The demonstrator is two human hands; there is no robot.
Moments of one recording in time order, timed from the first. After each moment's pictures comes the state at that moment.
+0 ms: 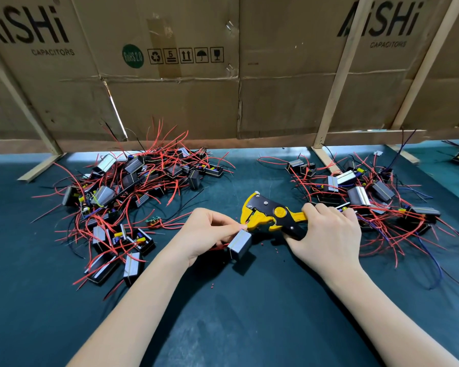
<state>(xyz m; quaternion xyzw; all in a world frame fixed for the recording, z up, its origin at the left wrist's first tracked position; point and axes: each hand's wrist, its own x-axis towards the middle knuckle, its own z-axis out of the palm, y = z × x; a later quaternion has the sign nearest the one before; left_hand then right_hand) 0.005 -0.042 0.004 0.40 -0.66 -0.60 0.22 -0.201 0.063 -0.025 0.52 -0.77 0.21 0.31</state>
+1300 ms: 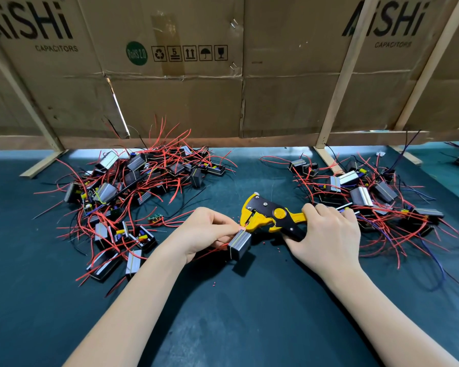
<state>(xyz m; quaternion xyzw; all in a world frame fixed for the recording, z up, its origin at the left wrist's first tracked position) 0.010 -0.049 0.001 0.38 -0.66 -0.63 0.17 -0.198 0.062 -0.025 0.54 -0.76 0.20 0.30</state>
